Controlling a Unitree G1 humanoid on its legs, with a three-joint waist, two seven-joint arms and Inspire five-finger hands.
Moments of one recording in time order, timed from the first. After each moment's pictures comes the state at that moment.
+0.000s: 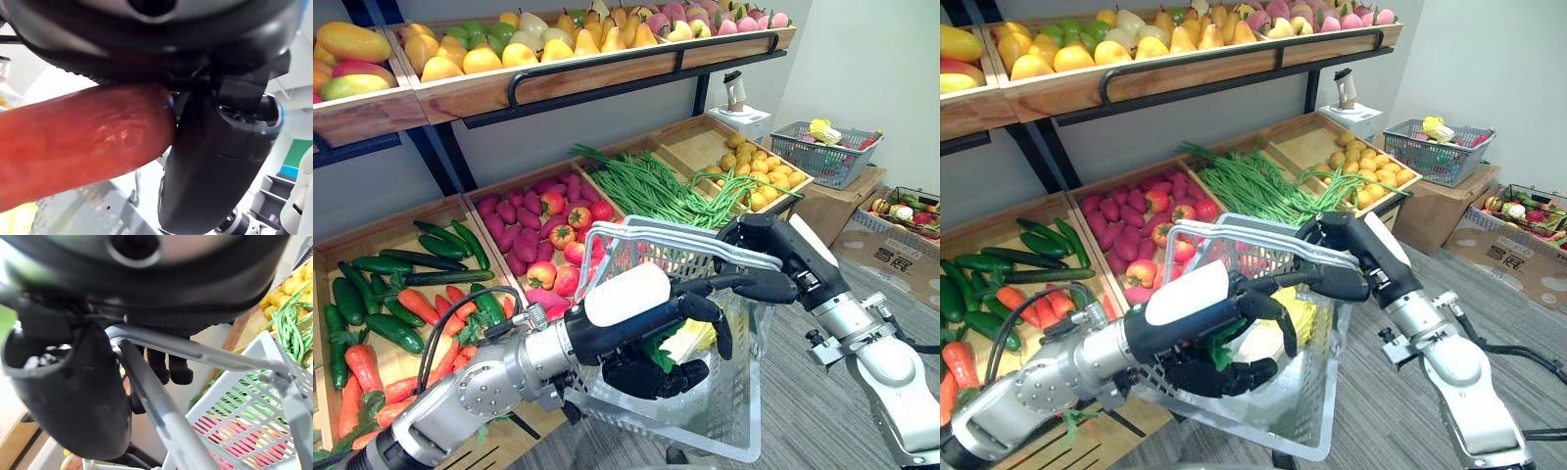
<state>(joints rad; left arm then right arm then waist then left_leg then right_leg) -0.01 0.87 -0.39 -0.58 0.07 -0.44 -0.21 0.14 -0.64 -0.07 -0.37 0.23 -0.18 0.22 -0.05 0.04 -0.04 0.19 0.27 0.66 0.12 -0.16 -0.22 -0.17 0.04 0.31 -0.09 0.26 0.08</state>
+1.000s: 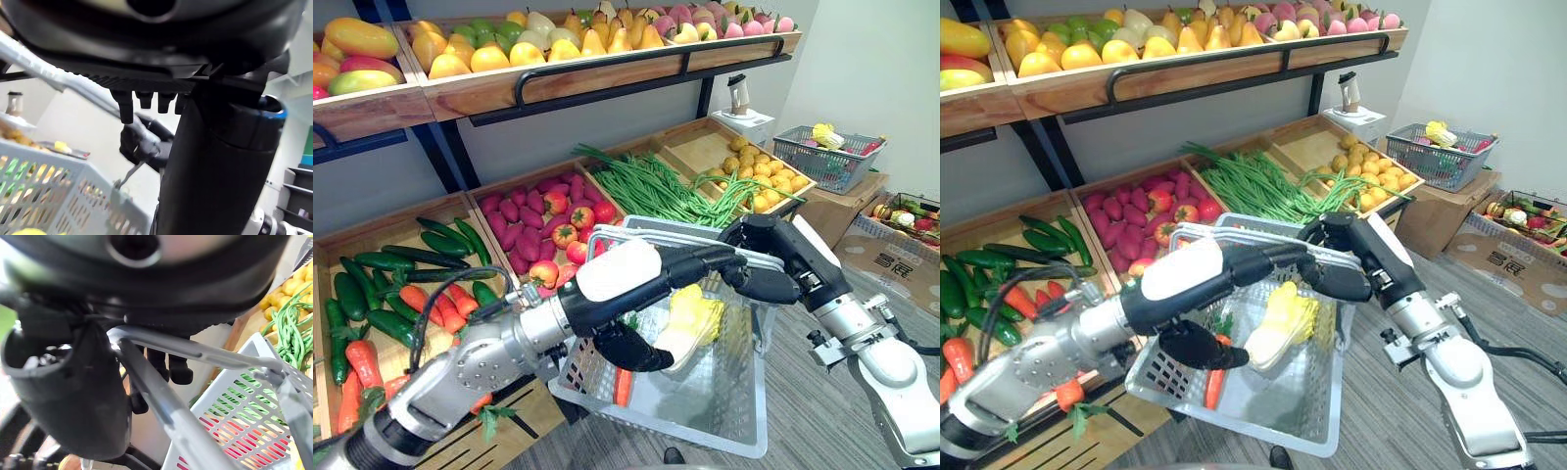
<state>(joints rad) -0.11 0.89 -0.27 -0.57 0.06 -0.42 -0.20 0.15 -0.63 -0.09 -0.35 0.23 -0.18 0.22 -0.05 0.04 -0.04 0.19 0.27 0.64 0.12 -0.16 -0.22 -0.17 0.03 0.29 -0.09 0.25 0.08</state>
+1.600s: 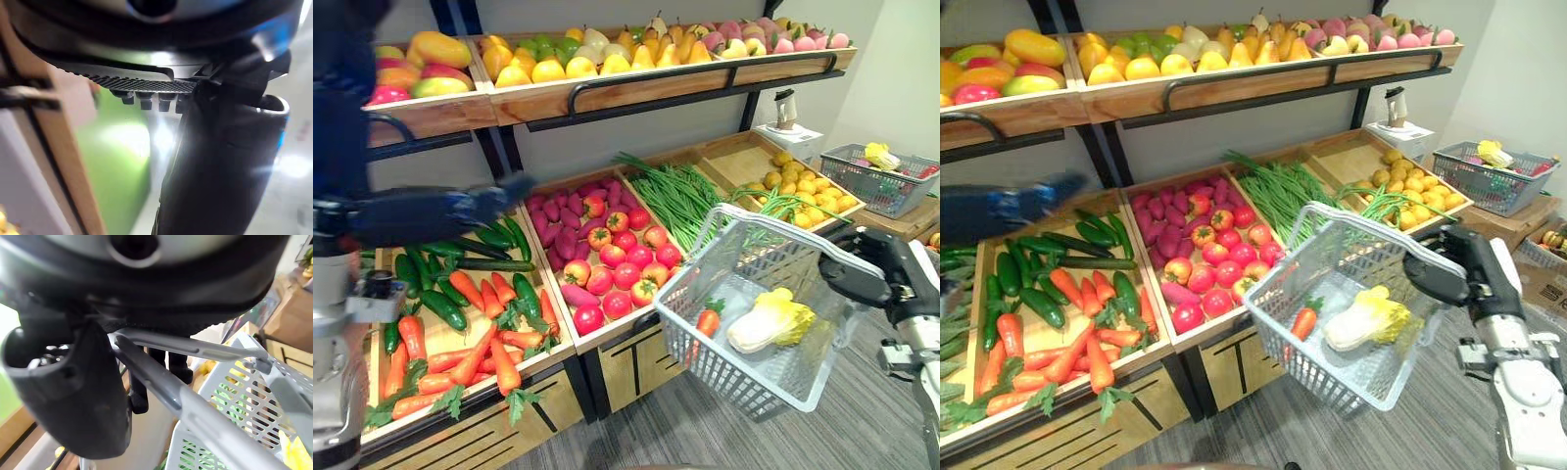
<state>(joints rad) 0.10 0.64 0.59 -0.43 -0.36 -0.46 -0.02 0.21 -0.58 -0.44 0.02 0.23 -0.18 0.13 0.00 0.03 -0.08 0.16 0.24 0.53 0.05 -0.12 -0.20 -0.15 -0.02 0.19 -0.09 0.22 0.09</state>
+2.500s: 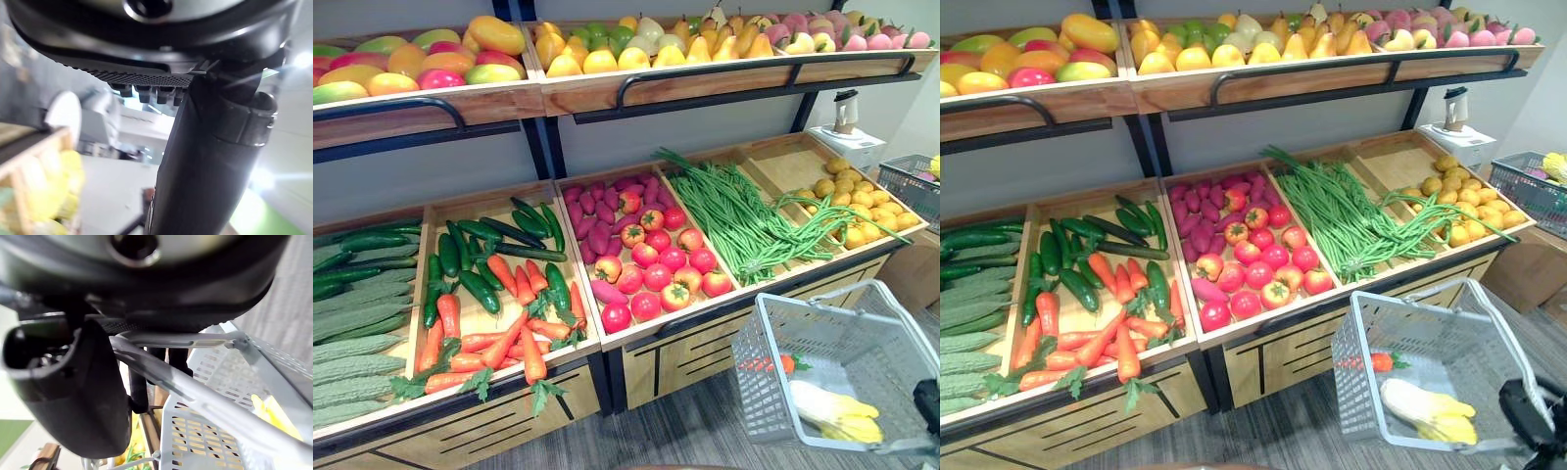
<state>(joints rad) 0.37 -0.08 1.18 0.14 -0.48 -0.37 0.44 0.43 -0.04 -0.75 0.16 0.35 -0.16 -0.10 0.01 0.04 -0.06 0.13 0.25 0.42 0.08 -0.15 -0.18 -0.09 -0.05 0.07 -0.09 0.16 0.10</state>
